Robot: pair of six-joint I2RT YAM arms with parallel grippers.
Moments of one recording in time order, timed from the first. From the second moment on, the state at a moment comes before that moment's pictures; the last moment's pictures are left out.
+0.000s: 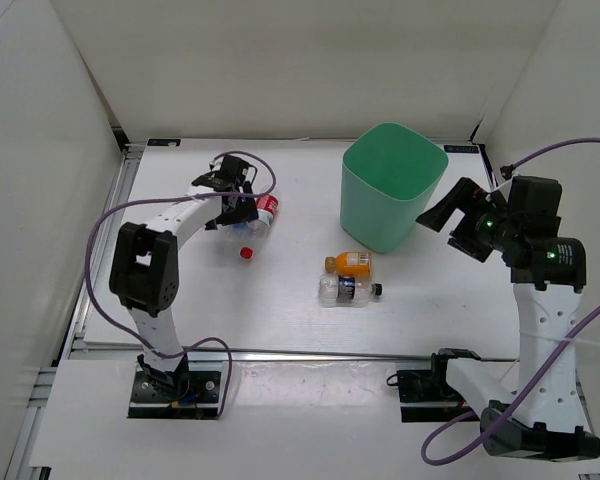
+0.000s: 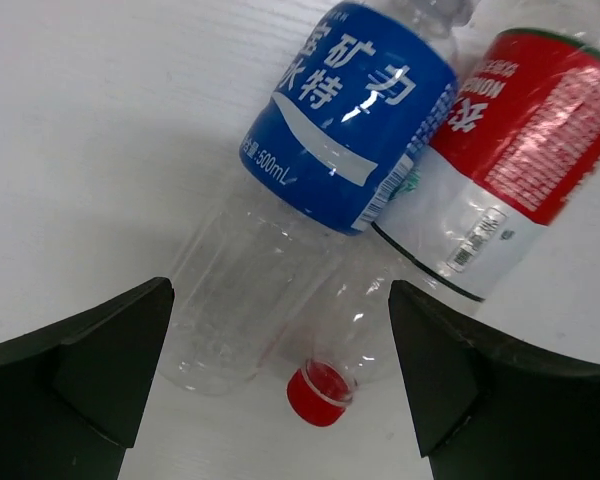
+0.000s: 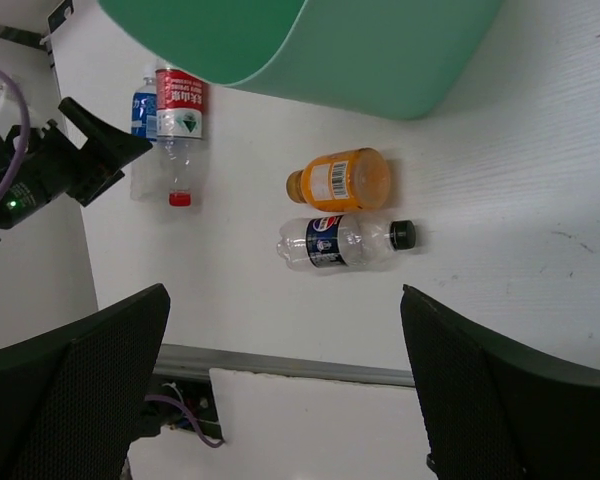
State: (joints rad) left arm -0.34 1.82 1.40 -0.63 -0.31 -0.50; right arm -0.04 0.96 1.39 -1.12 -0.36 0.54
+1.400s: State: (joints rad) left arm -0.14 2.16 2.21 -0.64 -0.04 -0.69; right arm -0.04 0.98 1.41 -1.11 -0.30 0.52
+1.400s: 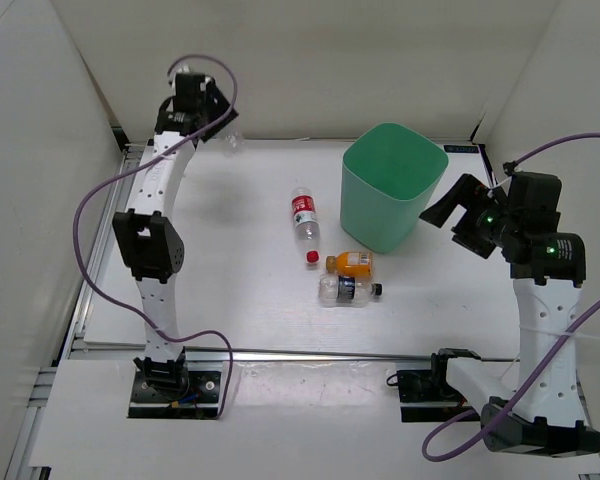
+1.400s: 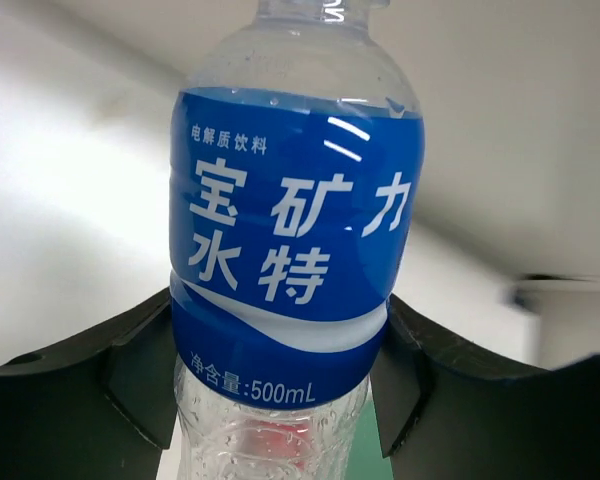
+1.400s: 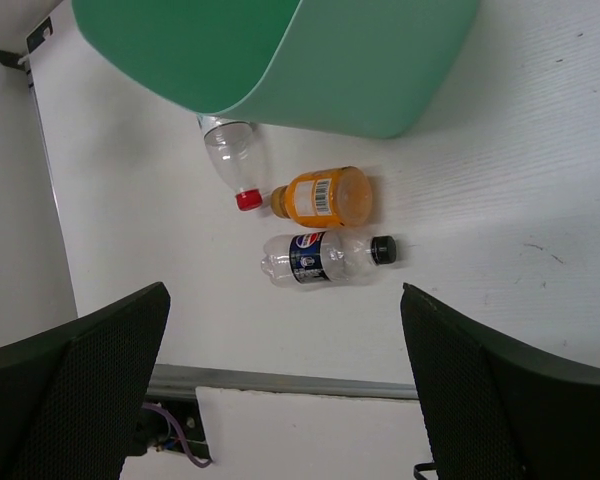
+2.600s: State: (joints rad) left arm -0.75 2.30 2.50 -0.13 0.19 -0.70; right arm -0.04 0.67 1.26 -1.12 -0.08 0.67
